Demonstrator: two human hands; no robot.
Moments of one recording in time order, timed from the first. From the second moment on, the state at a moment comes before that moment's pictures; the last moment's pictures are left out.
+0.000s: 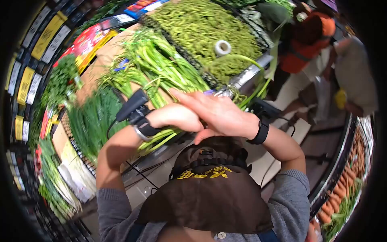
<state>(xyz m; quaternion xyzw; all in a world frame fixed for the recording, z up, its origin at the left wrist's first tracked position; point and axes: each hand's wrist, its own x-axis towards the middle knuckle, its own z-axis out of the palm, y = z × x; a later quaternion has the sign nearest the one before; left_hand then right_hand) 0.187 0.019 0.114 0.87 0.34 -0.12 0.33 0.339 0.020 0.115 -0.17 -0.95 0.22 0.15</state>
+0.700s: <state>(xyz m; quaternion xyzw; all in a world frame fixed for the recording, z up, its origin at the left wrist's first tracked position) 0.325 -0.010 -0.103 0.20 0.07 0.39 0.90 0.516 -0.059 -0.037 -0.48 -0.43 0.74 0.19</state>
